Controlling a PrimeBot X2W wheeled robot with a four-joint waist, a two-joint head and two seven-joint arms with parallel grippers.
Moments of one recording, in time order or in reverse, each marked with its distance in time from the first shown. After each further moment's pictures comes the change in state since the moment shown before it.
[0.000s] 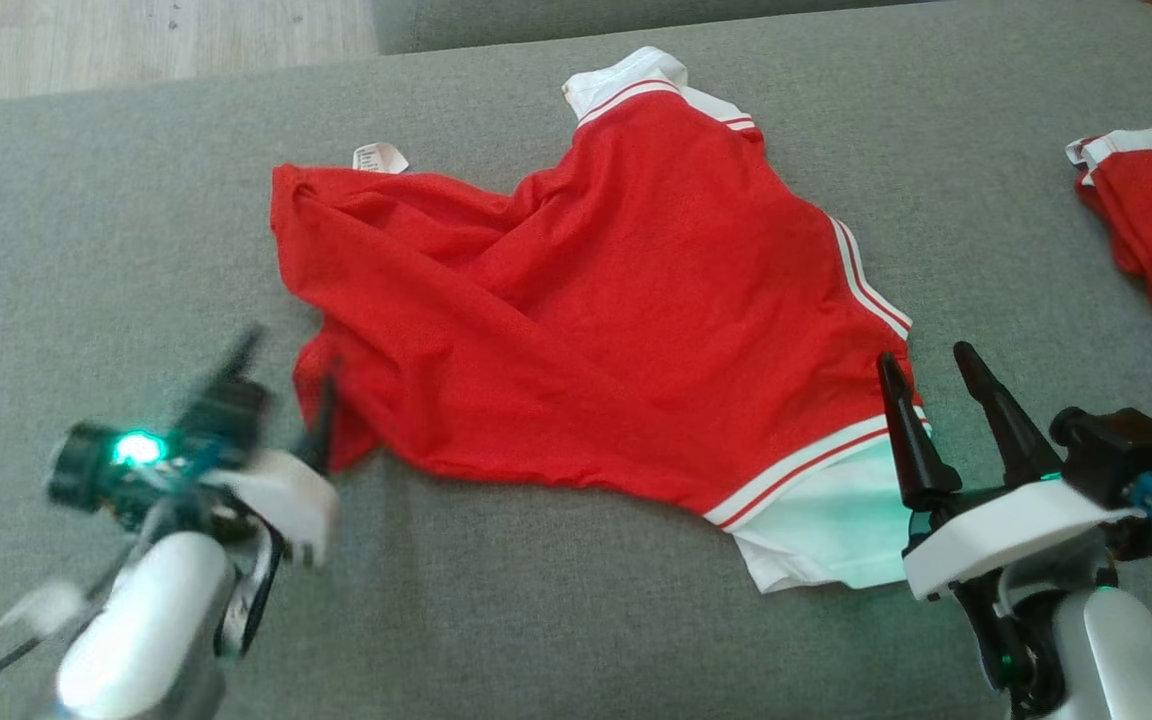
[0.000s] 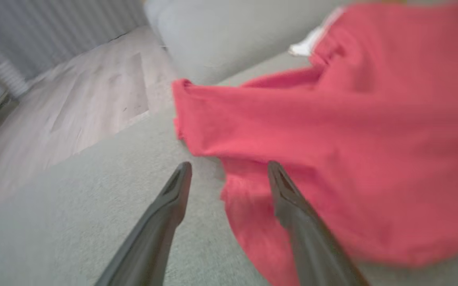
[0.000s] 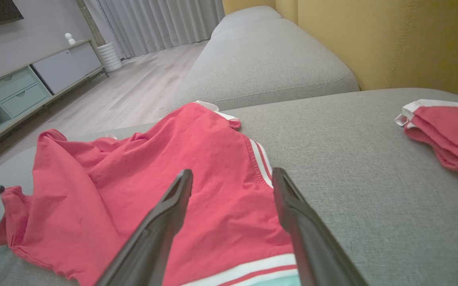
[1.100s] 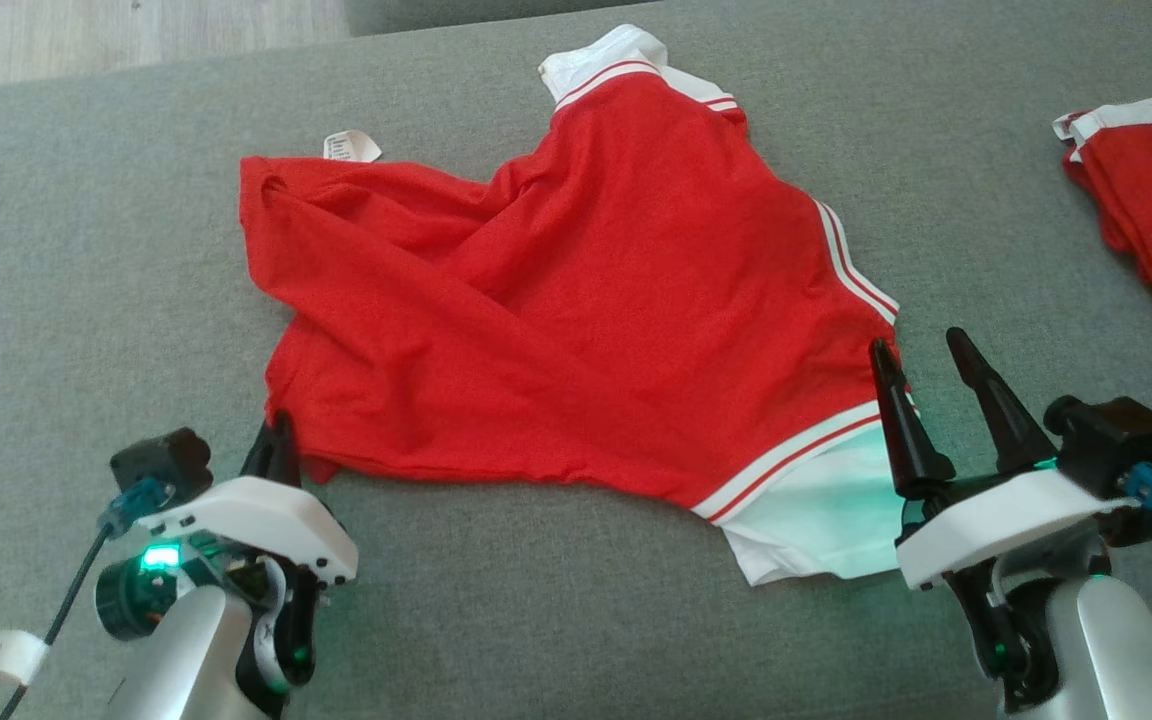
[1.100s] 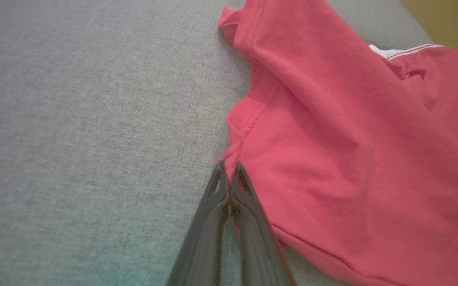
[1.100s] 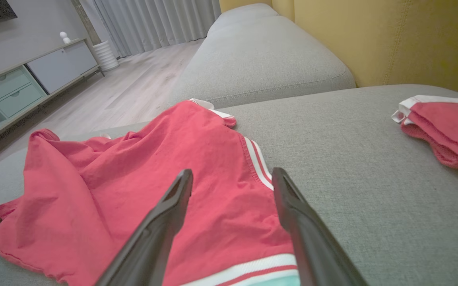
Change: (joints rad) left arm 0.163 -0.186 0.246 -0.057 -0.425 0.128 0.054; right arm -0.022 0.000 0.013 0.003 0.002 0.000 -0.006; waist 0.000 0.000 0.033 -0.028
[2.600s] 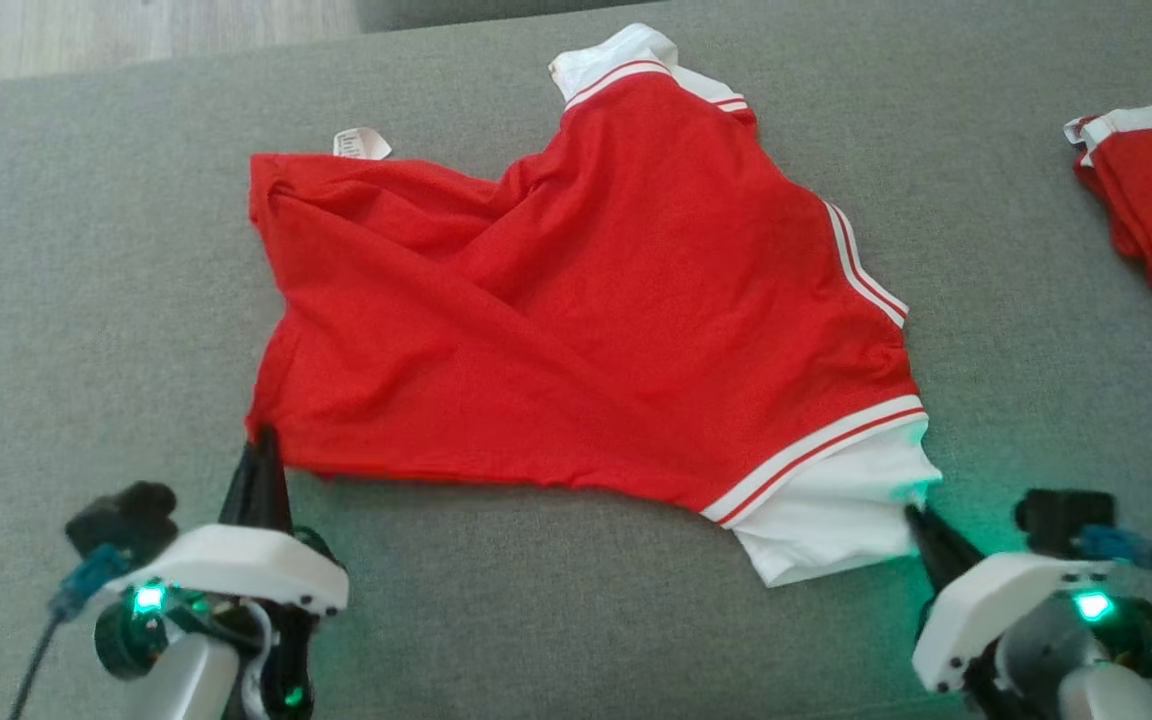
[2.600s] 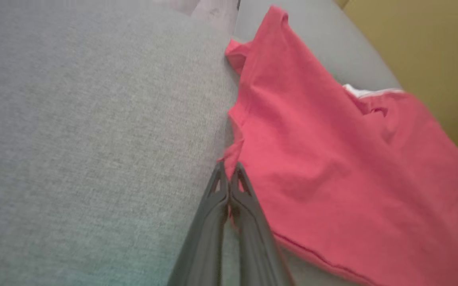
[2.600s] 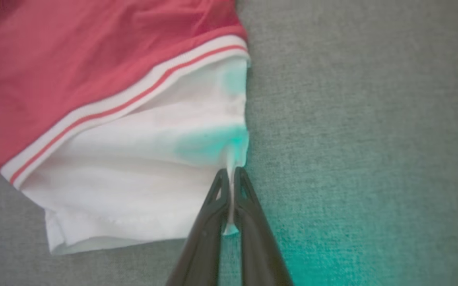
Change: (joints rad) left arm 0.128 -0.002 0.042 -0.160 -0.083 -0.029 -0.100; right arm 0.112 0.035 -0.100 0.145 -0.040 0.000 0.277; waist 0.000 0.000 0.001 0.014
